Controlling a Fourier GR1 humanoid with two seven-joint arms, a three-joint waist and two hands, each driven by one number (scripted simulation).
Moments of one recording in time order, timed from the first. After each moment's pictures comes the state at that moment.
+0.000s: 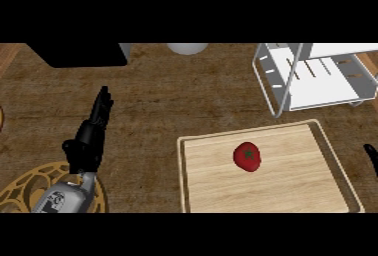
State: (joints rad) left arm -0.18 0.29 -0.30 -1.50 0.13 0.43 -0.01; right arm 0.32 -0.16 -0.22 -1.94 -0.62 0.21 -0.18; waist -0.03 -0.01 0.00
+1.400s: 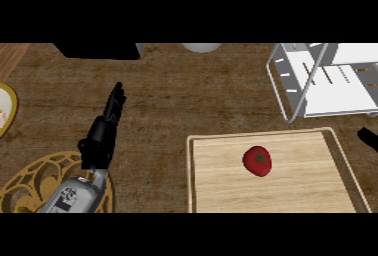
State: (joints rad) left arm -0.22 0.25 -0.33 -1.50 0.08 0.40 0.01; right arm 0.10 -0.85 0.03 -2.49 -0.02 0.16 0.94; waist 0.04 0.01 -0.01
